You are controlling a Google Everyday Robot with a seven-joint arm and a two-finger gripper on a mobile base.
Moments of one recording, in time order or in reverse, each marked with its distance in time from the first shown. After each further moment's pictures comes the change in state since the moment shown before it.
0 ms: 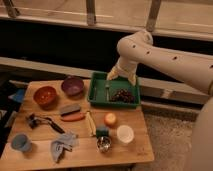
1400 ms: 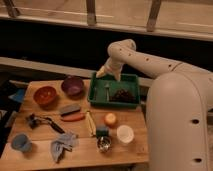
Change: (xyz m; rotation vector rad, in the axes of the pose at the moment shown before) arm -0.066 0.059 0.110 -0.123 0.008 -0.074
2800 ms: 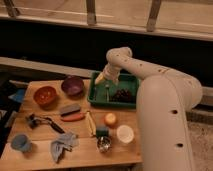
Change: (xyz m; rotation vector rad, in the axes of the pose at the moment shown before) arm 0.003 -0.007 0.061 -0.019 0.069 -0.159
